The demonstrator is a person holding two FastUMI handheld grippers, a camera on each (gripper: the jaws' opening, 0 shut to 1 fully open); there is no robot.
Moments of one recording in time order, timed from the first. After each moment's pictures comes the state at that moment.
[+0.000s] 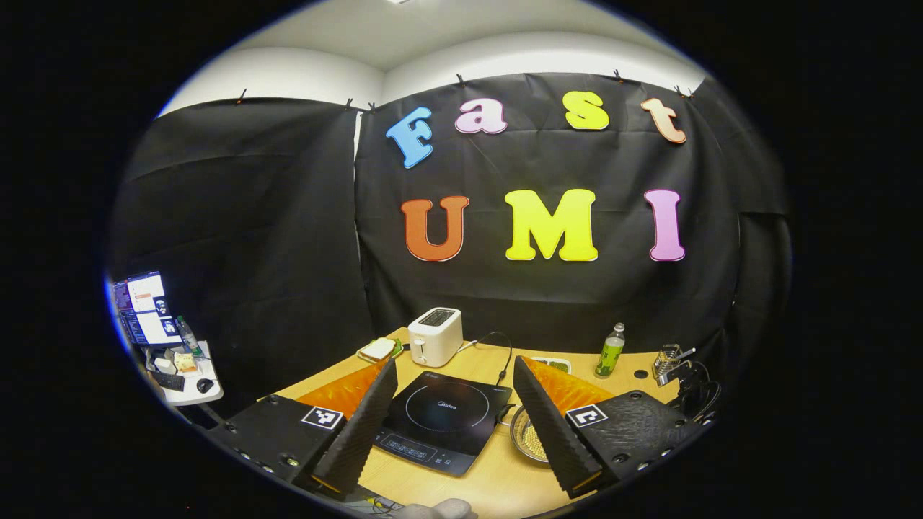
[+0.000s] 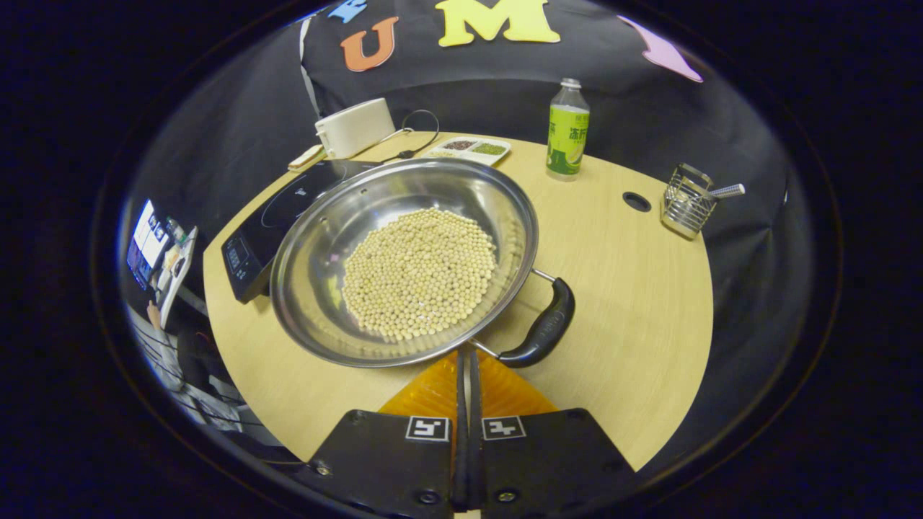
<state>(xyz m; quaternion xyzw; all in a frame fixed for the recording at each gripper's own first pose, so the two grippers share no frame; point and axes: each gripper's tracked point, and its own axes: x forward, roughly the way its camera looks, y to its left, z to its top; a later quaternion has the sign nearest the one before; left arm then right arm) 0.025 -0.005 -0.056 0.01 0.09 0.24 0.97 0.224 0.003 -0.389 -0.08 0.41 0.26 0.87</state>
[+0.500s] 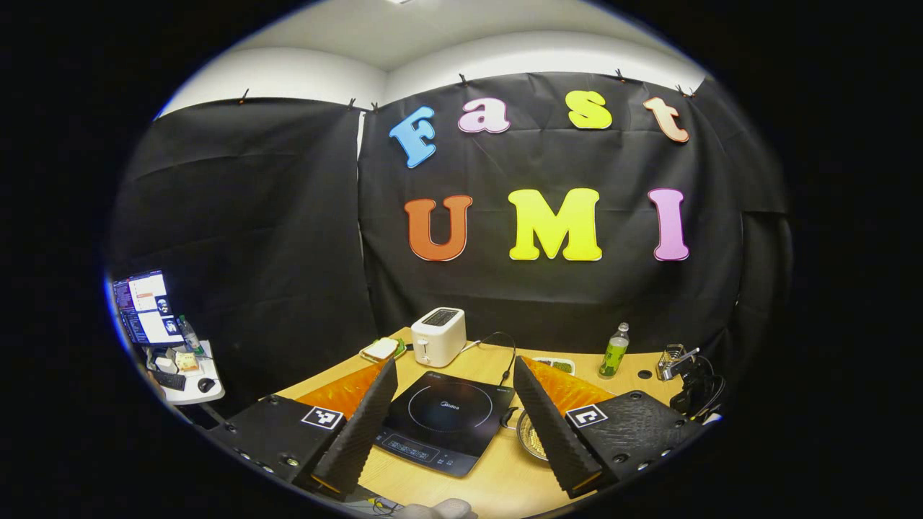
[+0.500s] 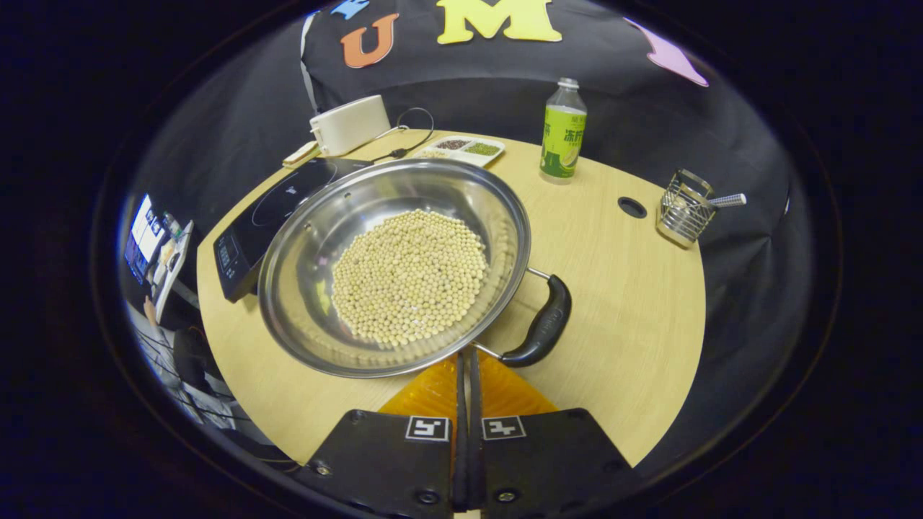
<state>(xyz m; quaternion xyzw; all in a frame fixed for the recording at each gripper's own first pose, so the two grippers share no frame) 0.023 0.000 -0.060 0.02 0.09 0.24 0.97 0.236 -0.003 -0.387 -0.09 0.41 0.25 0.87</state>
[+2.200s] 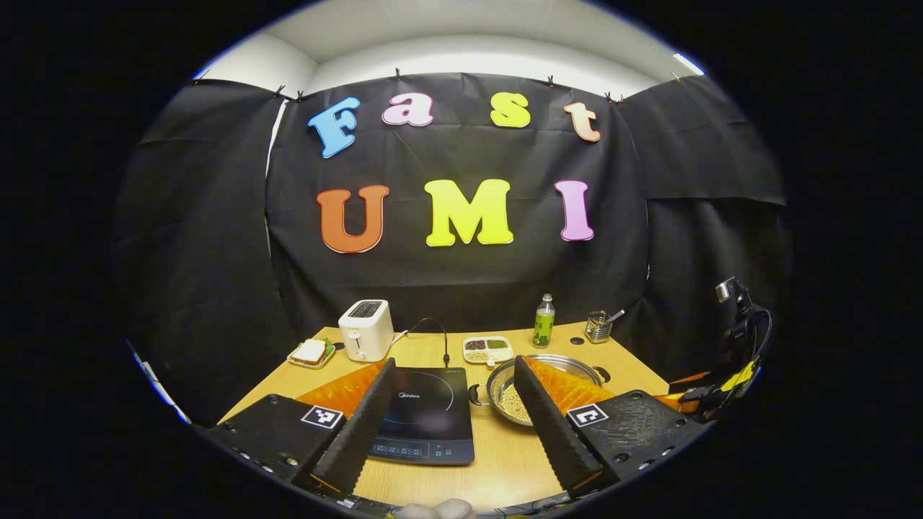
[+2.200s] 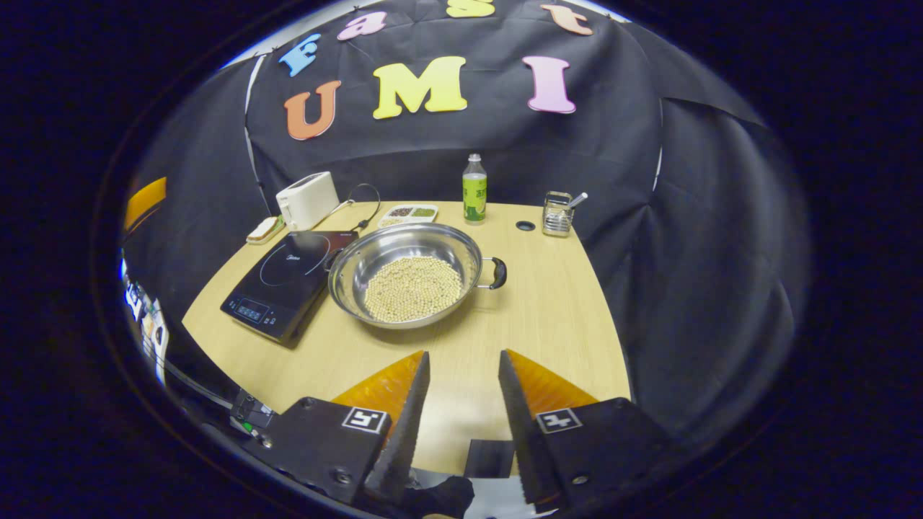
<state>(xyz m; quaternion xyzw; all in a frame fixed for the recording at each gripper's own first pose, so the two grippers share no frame) -0.009 0.021 -0.106 0.03 0.10 0.01 0.99 0.034 -0.012 -0.287 0.01 0.29 0.05 0.95</state>
